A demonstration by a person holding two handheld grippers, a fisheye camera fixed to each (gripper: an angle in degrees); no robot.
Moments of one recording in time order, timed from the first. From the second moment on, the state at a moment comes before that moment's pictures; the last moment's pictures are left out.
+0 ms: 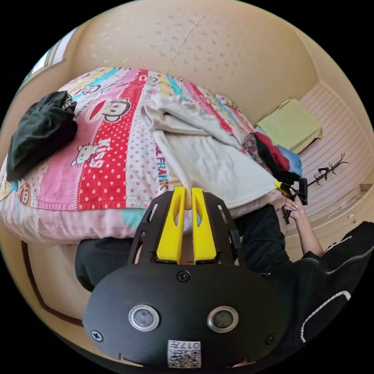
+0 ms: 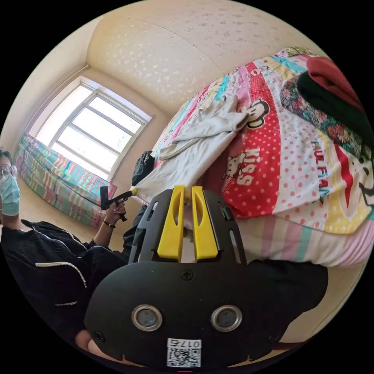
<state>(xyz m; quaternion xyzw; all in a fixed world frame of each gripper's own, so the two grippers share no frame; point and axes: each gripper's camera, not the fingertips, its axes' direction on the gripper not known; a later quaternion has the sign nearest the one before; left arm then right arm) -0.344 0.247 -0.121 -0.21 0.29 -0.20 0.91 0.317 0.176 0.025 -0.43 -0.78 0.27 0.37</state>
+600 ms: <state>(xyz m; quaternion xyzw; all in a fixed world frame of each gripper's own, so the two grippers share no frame) -0.396 0.167 -0.189 -0.19 0.36 -0.22 0.89 0.437 0.030 0.154 -0.38 -0.81 0.33 0.31</state>
